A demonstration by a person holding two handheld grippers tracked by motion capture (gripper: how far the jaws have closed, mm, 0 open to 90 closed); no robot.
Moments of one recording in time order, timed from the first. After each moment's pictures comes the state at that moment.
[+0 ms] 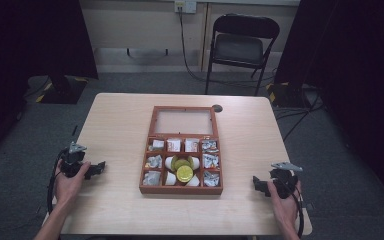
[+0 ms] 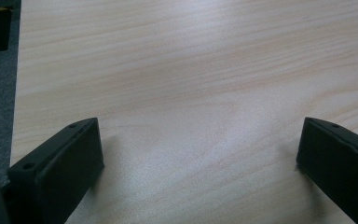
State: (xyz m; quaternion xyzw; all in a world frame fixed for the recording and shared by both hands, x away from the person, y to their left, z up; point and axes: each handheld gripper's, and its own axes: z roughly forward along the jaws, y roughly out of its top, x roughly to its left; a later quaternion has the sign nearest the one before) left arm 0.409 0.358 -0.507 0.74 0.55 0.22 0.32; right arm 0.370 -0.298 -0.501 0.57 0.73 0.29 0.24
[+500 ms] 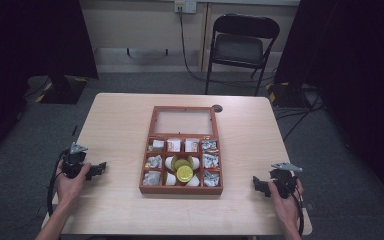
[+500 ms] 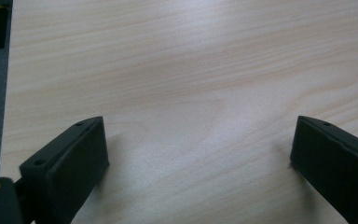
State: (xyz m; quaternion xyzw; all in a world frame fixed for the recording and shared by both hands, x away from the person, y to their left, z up) left arm 0.405 0.351 -0.503 0.73 0.56 0.20 0.33; right arm 0.369 -0.297 -0.501 0.58 0.72 0.29 0.24
